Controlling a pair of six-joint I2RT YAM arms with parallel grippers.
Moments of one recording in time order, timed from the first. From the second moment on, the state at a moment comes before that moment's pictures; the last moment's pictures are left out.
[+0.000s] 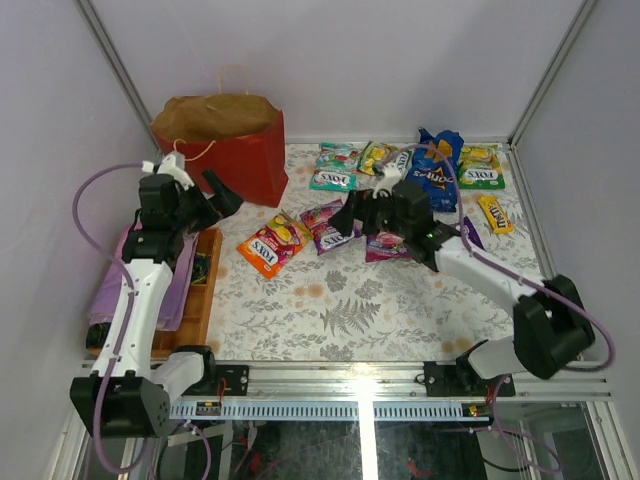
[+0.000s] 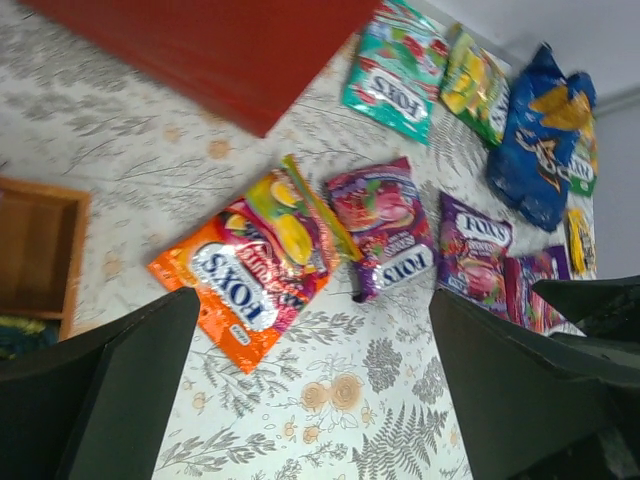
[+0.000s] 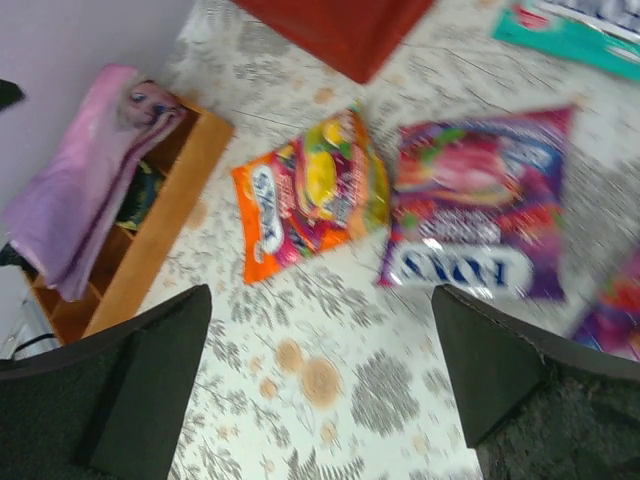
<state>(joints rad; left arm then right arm) 0.08 1.04 0.99 -0.45 0.30 -0.52 0.58 1.49 0.99 0.15 -0.30 0.48</state>
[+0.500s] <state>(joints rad) -0.02 1.06 1.06 -0.45 0.17 -0.45 0.43 0.91 0.64 -0.10 0.15 0.45</state>
